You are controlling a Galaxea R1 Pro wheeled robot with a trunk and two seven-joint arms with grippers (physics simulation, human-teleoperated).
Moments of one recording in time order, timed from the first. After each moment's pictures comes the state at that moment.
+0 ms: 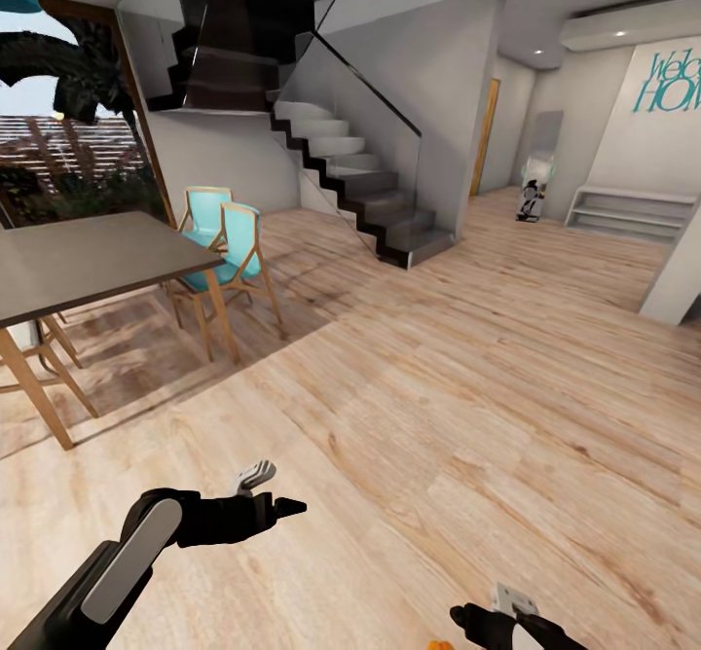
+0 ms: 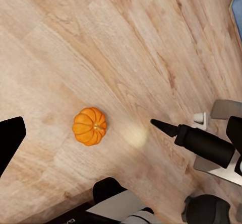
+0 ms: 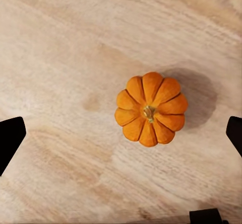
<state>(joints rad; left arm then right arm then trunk) -0.36 0.25 -0.29 -1.36 1.10 0.98 0.06 -0.52 -0.08 0.25 -0.13 -0.61 0.16 0.12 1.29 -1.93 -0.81</state>
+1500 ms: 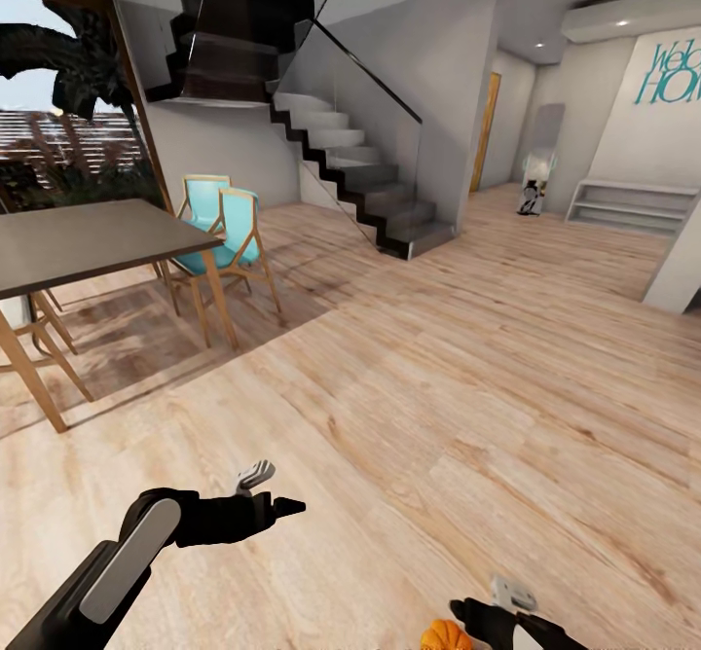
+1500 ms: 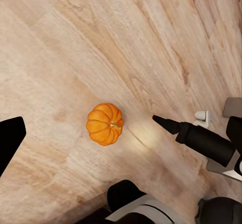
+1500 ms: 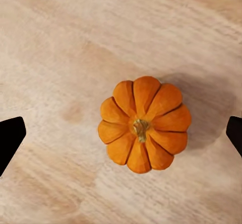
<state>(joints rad) -0.36 0.26 -0.29 -1.36 1.10 0.98 0.05 -0.52 -0.08 0.25 -0.13 -0.58 0.10 0.15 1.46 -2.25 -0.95</state>
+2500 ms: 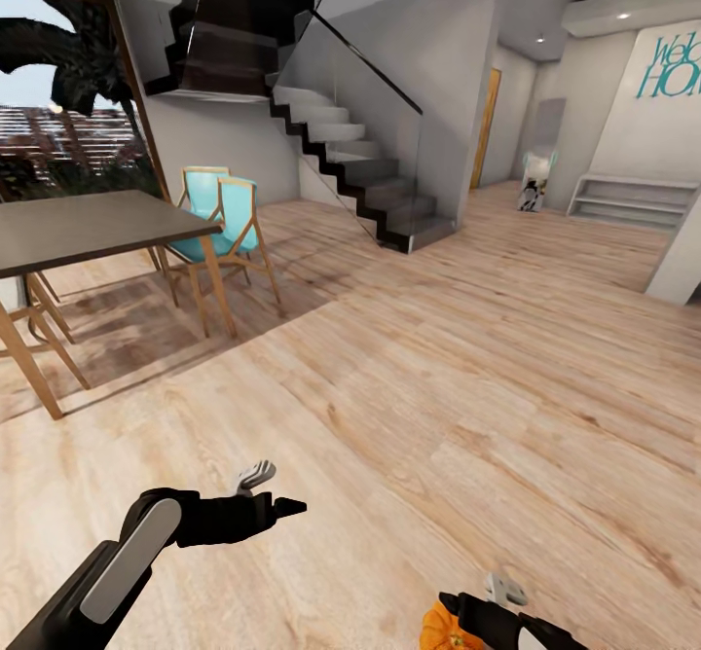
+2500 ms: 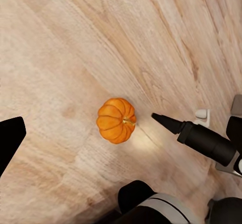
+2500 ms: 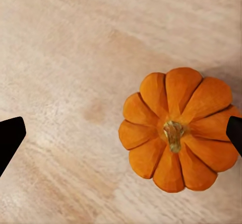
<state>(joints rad) -0.36 0.26 -0.30 -1.36 1.10 0.98 0.05 -0.52 -0.09 0.24 -0.11 -0.60 0.07 0.33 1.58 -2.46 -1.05</state>
